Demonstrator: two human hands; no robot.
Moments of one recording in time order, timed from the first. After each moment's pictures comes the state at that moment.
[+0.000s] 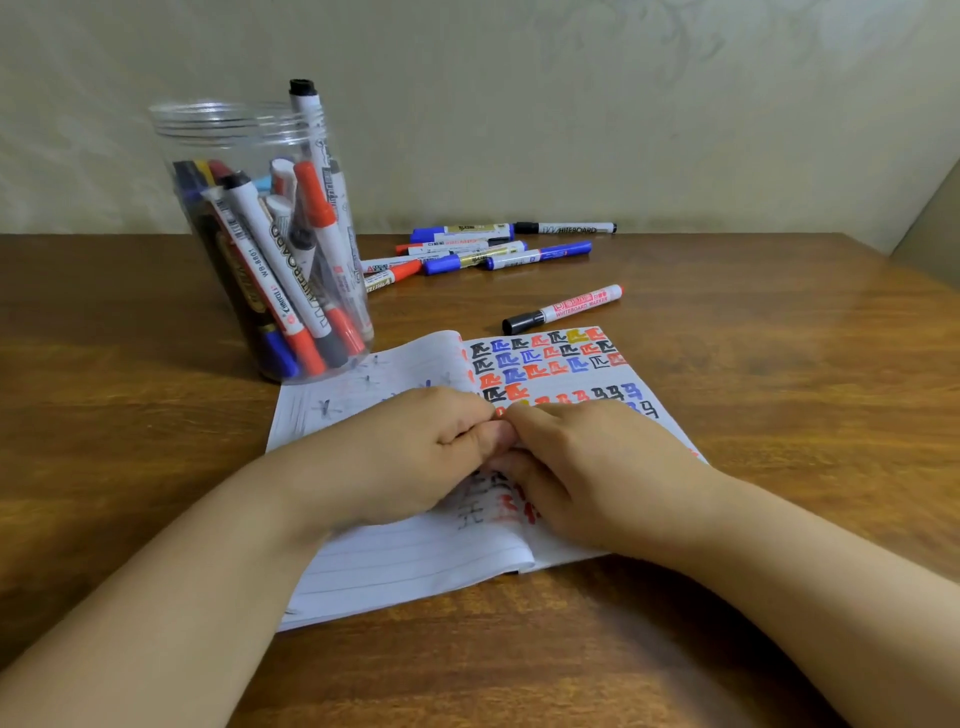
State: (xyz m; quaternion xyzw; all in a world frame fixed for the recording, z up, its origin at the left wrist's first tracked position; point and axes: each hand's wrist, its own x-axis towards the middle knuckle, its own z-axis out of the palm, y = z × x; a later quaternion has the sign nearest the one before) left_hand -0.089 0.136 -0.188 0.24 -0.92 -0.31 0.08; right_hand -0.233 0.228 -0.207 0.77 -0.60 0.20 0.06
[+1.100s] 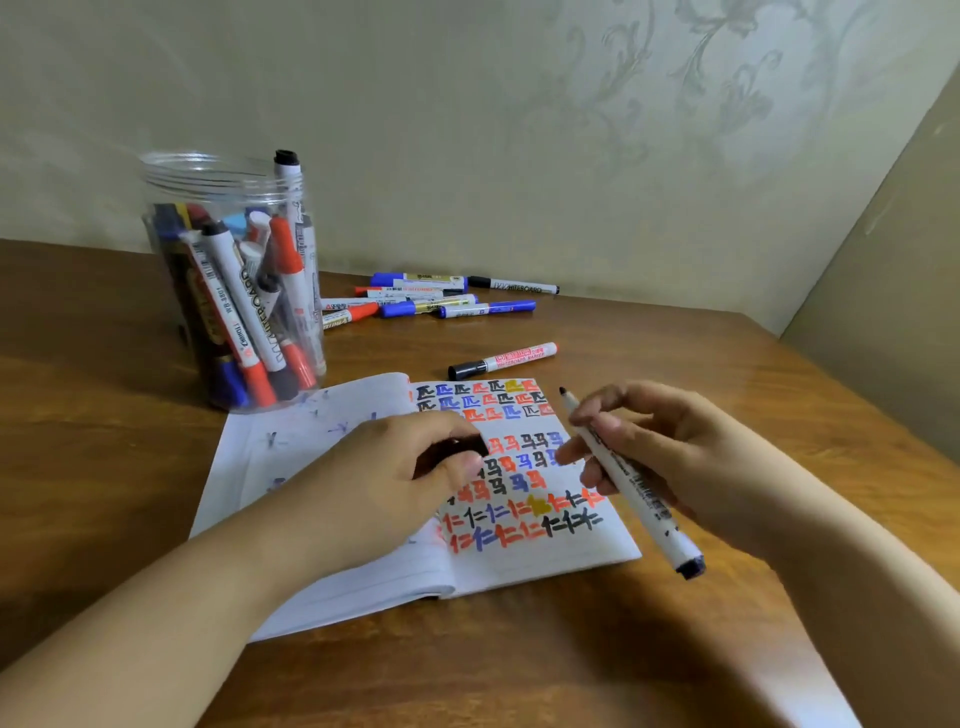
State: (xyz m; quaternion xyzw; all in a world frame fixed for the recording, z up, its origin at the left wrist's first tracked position) left_hand -0.096 0.161 -0.183 0.23 -0.87 -0.38 0.20; right_hand -0.286 0.287 -0.142 0.47 -0.65 0.47 -0.37
